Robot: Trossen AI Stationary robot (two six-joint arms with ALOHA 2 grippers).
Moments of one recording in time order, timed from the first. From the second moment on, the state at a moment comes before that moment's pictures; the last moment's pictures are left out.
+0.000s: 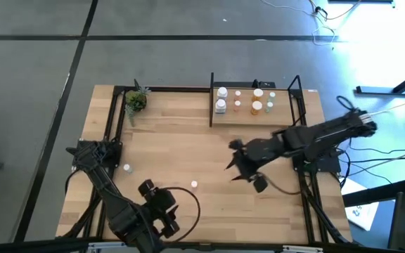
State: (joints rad) left arm -0.83 2.00 2.09 -1.57 -0.70 -1.47; right arm 0.30 1.35 1.23 -0.61 -0.07 -0.22
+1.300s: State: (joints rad) left arm -0.91 2.00 2.09 -1.57 -0.83 -1.52; right arm 0.22 2.07 1.65 -0.59 -0.18 -0.32
